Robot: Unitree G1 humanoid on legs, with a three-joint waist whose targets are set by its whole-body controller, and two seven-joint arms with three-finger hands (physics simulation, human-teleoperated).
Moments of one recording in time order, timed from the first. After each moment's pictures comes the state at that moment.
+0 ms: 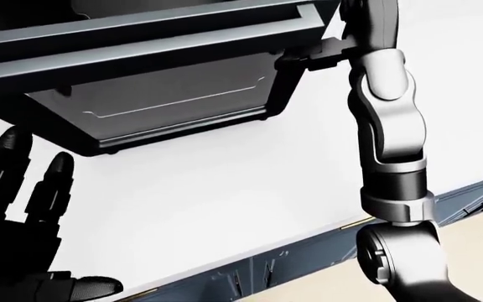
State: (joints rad) left arm 0.48 0.47 0.67 -1.03 -0.99 0.41 0.10; right arm -1.03 -0.21 -0.08 0.10 -0.08 0.38 -0.04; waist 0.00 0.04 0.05
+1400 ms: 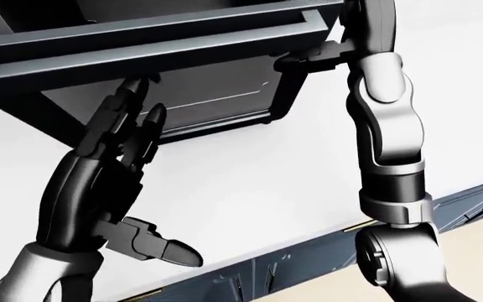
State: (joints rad) left arm -0.06 0.53 0.31 -1.03 -0.79 0.68 0.08; right arm -1.02 -0.20 -0.08 0.09 -0.09 0.40 -0.05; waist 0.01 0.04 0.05
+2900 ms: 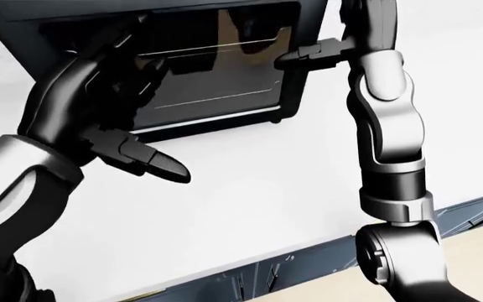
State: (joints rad) left arm -0.63 0.72 0.34 -0.71 -1.08 1.08 0.20; right arm -1.03 -0.21 -0.09 0.10 -0.09 0.40 -0.06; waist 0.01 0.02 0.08
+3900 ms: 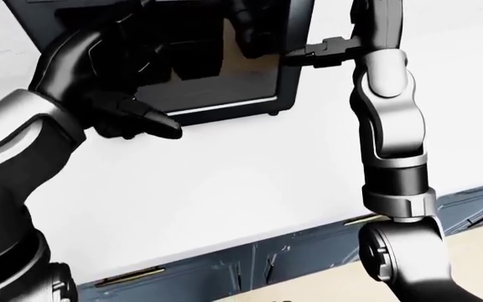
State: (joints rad) left arm -0.79 0.68 0.27 -0.45 -0.88 1.09 0.02; right arm -1.05 -0.23 -0.09 0.16 -0.11 0.39 -0.11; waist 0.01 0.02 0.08
